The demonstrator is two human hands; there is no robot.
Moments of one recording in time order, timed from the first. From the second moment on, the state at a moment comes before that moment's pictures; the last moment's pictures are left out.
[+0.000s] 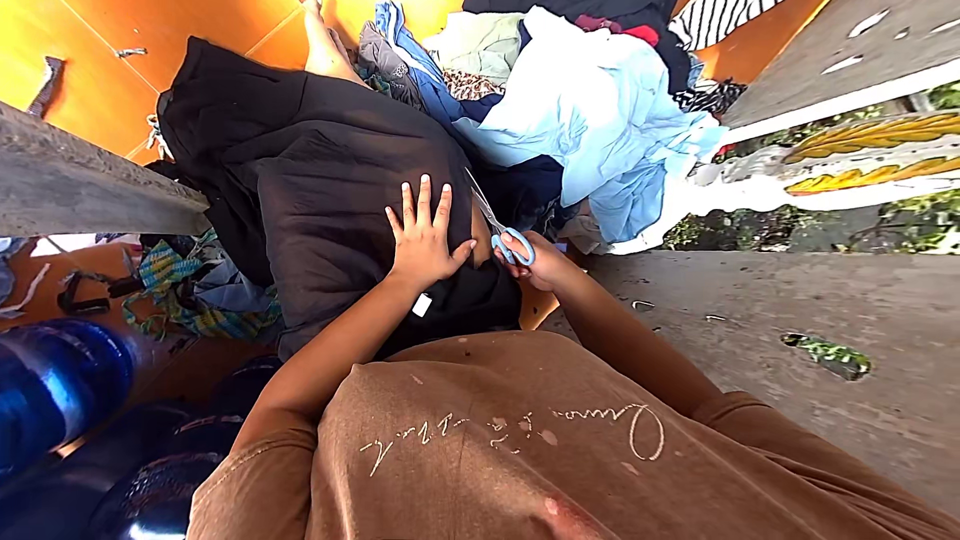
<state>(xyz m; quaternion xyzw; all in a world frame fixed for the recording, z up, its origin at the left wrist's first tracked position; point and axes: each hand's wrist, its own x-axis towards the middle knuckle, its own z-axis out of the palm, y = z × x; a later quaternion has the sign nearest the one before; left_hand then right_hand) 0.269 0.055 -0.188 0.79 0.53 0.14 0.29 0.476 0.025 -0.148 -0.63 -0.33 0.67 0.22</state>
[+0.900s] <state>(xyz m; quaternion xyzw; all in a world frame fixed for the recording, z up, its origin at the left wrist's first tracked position) 0.268 0.055 -0.192 0.79 0.52 0.15 0.29 0.452 0.041 -0.133 -0.64 -0.26 0.68 0.24</state>
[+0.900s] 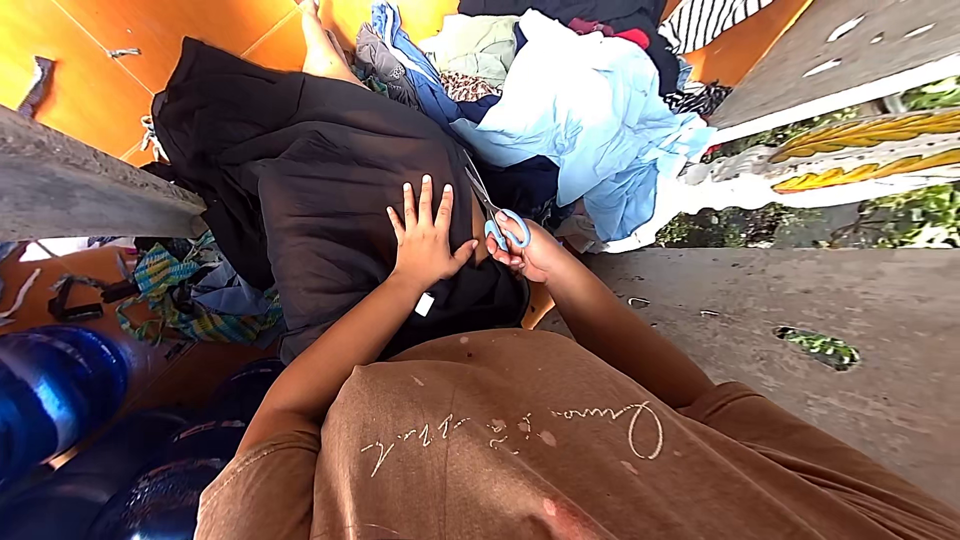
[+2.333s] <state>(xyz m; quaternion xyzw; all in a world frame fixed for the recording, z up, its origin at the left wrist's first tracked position) 0.260 0.065 -0.189 0.77 0.51 0.29 0.24 0.467 0.060 -0.140 -0.60 -0.25 0.73 0.21</state>
